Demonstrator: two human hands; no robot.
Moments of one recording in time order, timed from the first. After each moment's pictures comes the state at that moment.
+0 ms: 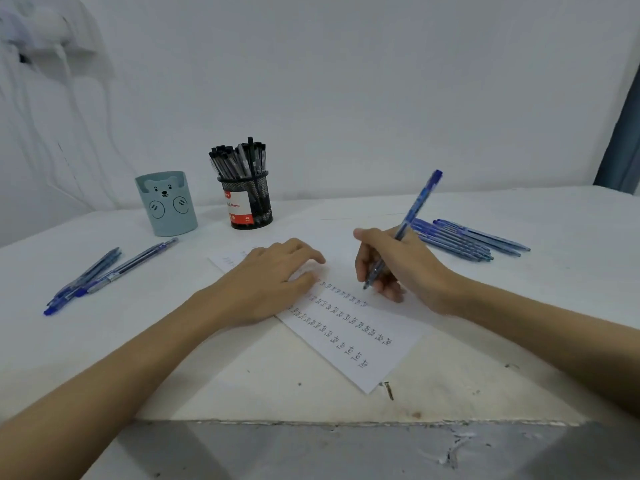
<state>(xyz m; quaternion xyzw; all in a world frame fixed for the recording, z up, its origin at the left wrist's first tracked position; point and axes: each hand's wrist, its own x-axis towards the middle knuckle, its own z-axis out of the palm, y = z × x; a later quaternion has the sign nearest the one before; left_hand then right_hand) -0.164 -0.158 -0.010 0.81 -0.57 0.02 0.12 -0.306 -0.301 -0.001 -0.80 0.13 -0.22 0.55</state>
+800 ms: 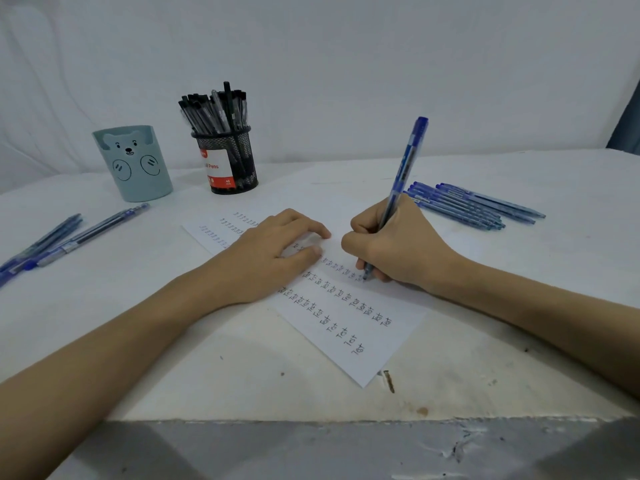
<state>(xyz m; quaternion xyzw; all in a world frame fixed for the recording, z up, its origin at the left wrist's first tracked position) -0.161 -0.172 -0.029 0.78 -0.58 -0.03 0.24 -0.298 -0.298 -0.015 -0.85 0.10 -0.27 0.45</state>
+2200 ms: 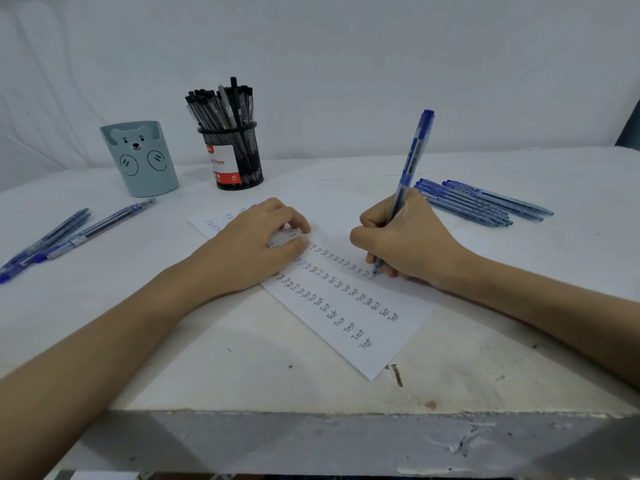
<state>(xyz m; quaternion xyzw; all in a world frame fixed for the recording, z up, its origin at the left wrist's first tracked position) -0.156 -0.159 -0.022 0.81 -0.53 0.03 0.25 -0.299 -0.297 -0.014 -0.84 0.14 -0.28 0.45</state>
